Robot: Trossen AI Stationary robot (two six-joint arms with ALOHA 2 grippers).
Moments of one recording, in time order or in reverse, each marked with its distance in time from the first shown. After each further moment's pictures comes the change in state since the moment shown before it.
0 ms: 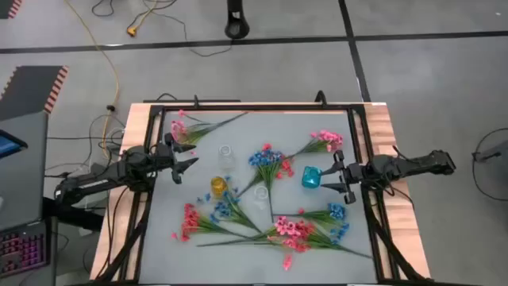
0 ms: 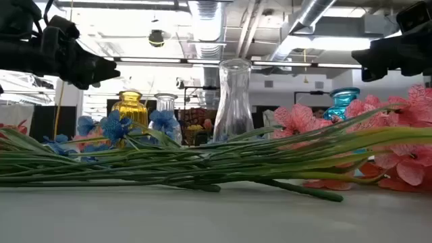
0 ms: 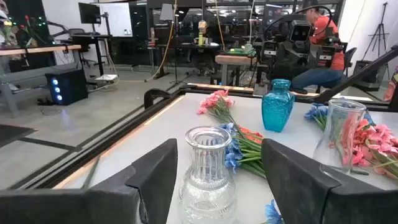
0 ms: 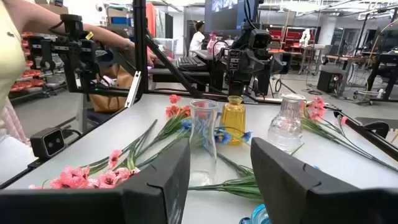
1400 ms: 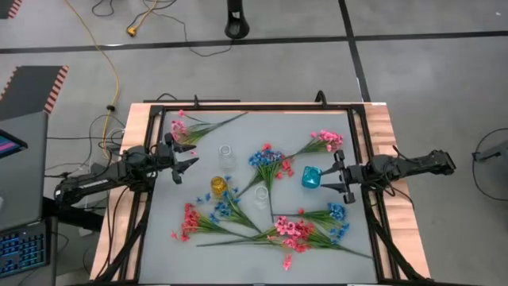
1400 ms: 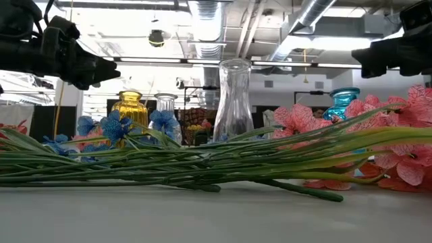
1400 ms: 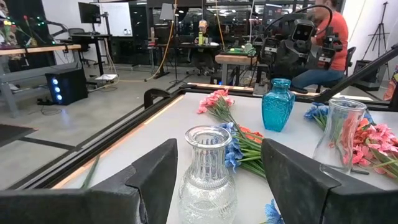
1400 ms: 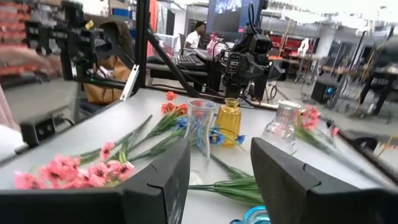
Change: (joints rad) left arm 0.000 0.007 -0.003 0.008 0.000 0.000; right arm 0.000 0.000 0.000 0.000 0.000 -0.109
